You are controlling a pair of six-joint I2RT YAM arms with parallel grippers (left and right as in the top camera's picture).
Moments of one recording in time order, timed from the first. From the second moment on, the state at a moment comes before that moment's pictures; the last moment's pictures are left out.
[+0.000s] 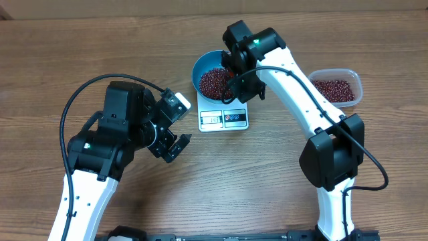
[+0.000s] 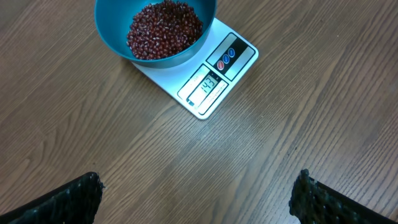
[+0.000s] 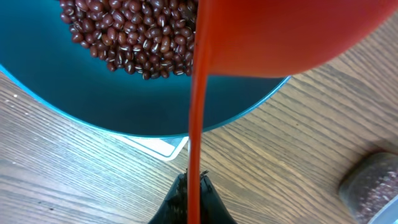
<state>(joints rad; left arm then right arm) -0.25 1.15 1.18 -0.99 0.28 0.50 0.50 2.16 2.06 -1.37 0.06 -0.11</state>
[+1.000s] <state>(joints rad) -0.25 1.15 1.18 -0.99 0.28 0.50 0.51 2.16 2.06 -1.37 0.05 -0.10</state>
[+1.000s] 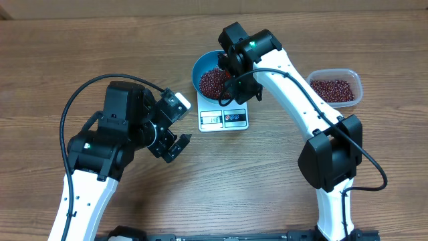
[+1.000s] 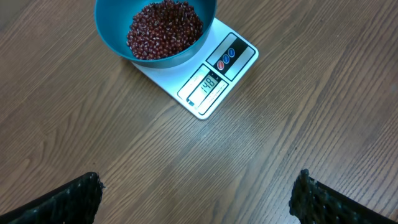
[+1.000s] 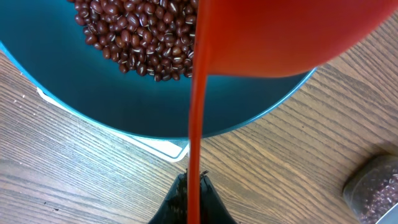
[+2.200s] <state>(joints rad) -0.25 1.15 1.18 -0.99 0.28 0.50 0.56 2.16 2.06 -1.37 0.13 -0.11</state>
